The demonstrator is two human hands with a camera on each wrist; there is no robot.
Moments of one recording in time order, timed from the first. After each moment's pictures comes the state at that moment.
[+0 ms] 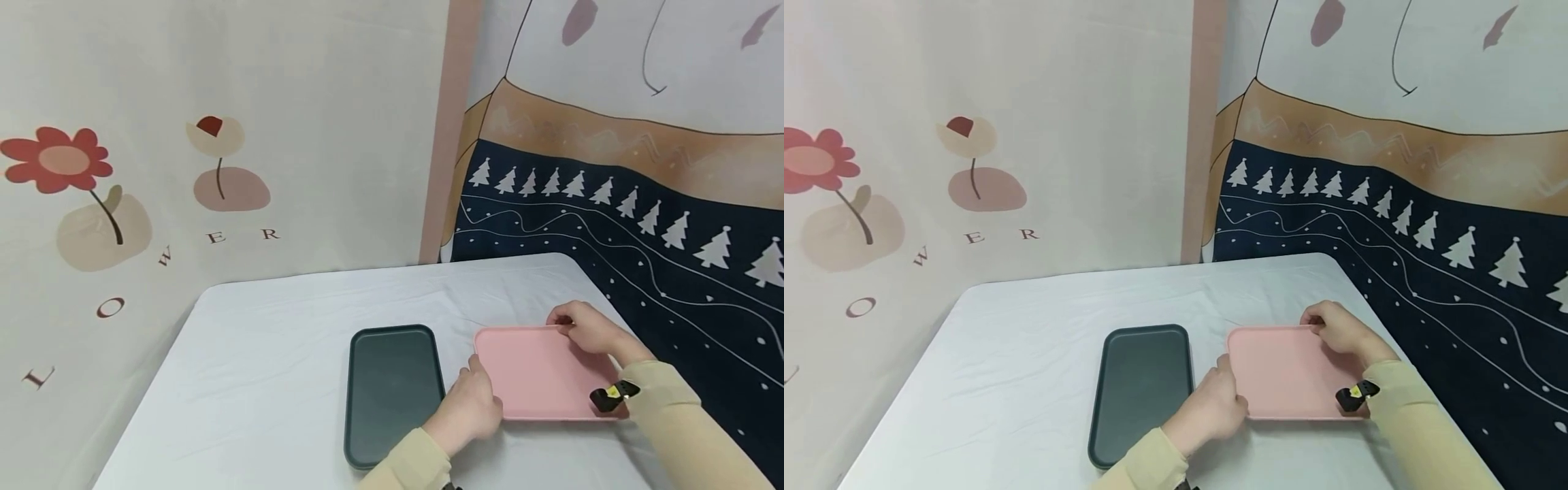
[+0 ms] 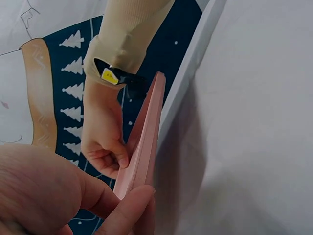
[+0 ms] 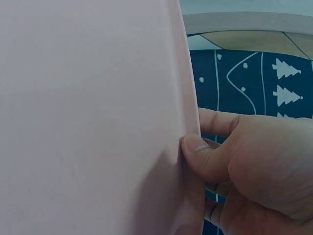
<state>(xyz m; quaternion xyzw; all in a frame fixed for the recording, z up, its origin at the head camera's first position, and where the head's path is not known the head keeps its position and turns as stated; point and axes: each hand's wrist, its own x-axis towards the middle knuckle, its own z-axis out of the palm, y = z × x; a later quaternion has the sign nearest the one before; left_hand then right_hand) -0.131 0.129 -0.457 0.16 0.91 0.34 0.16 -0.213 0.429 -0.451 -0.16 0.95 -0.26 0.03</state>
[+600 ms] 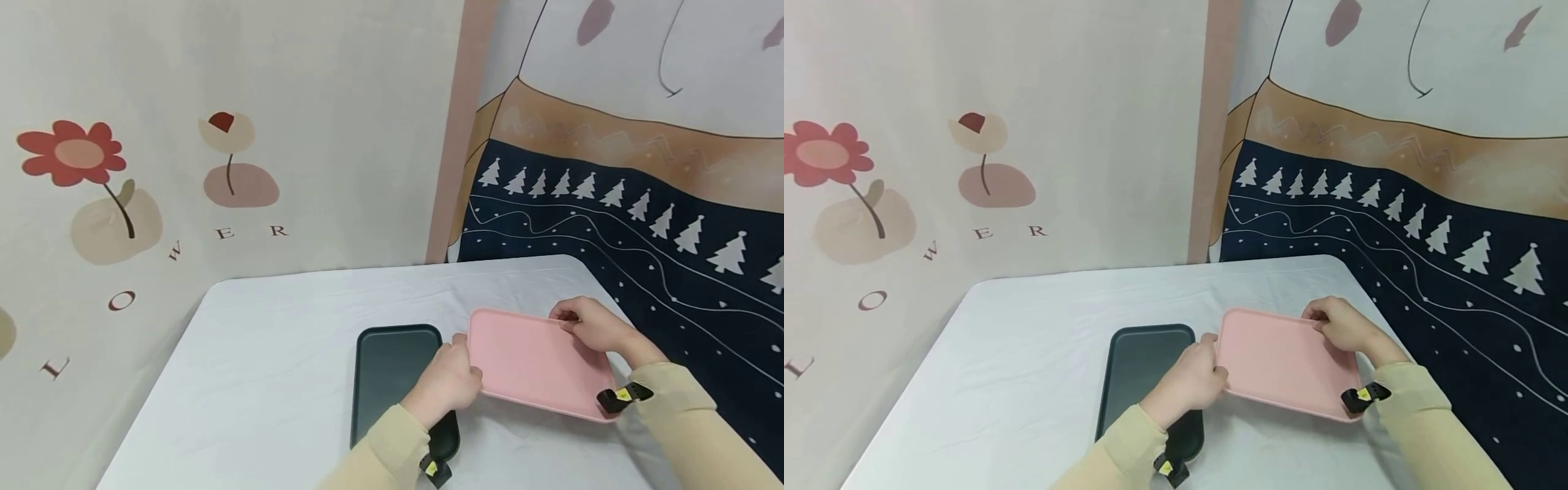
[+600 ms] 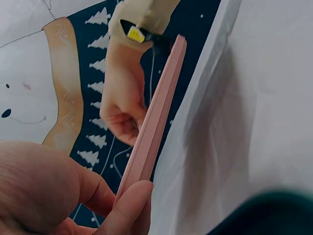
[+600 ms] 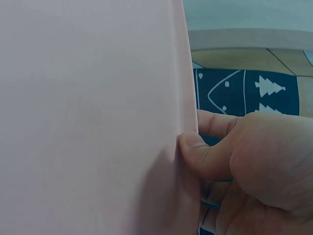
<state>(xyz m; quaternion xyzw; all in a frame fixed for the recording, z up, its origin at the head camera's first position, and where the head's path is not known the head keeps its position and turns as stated) -0.167 0.087 -0.438 0.18 0.90 0.37 0.12 -0.210 0.411 -0.428 -0.15 0.95 -0.26 0.03</state>
